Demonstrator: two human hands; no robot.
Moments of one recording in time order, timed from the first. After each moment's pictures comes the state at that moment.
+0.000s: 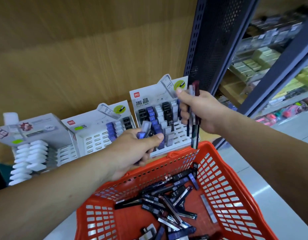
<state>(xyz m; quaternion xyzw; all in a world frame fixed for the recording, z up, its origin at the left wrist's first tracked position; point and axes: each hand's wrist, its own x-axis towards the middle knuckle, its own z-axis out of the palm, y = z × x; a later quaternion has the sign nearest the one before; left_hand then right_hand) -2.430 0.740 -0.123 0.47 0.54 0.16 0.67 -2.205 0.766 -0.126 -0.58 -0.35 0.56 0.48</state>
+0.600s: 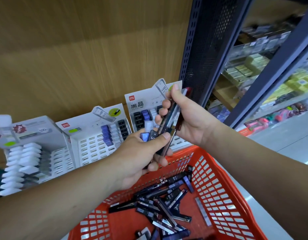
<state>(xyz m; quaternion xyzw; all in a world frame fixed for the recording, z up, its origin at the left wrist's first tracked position) -2.401 0.721 -0.115 0.42 0.51 0.21 0.72 -2.240 0.750 -0.105 -0.39 -0.17 0.70 0.57</state>
